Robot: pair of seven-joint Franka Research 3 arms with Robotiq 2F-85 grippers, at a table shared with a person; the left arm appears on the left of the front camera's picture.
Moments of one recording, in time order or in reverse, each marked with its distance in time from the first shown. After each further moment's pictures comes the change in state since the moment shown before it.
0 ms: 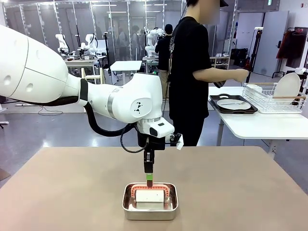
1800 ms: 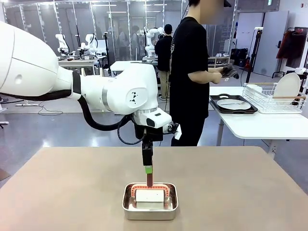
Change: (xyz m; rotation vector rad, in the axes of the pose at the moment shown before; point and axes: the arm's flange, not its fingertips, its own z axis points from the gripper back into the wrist) left arm -0.009 0.002 0.027 0.022 -0.040 0.035; right arm 0.000 0.000 0.000 0.000 0.000 0.000
